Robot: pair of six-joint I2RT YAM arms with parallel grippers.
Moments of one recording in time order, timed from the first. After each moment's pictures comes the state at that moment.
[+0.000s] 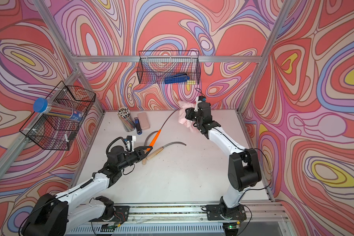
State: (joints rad) left arm -0.40 1.09 0.39 0.47 0.45 -1.01; right arm 0.31 1.72 1.35 0.03 -0.17 0.54
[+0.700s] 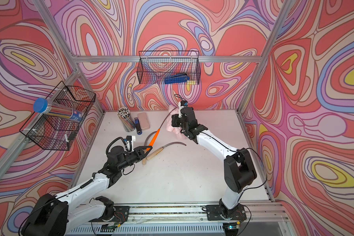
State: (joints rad) left arm -0.40 1.09 0.39 0.47 0.44 -1.01; right arm 0.50 1.72 1.39 -0.04 -0.02 0.42
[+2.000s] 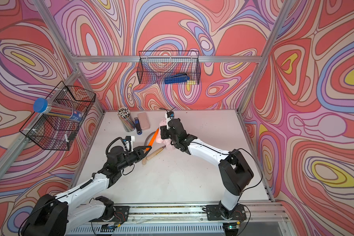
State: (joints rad) left arm -0.39 1.09 0.38 0.46 0.42 -1.02; right arm 0.67 1.71 1.25 0.08 0.03 0.41
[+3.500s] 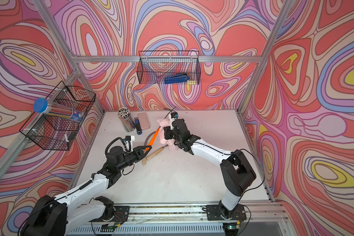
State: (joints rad) left arm -0.39 1.08 0.38 0.47 0.43 -1.02; right arm 0.61 1.69 1.21 0.09 -0.01 0.41
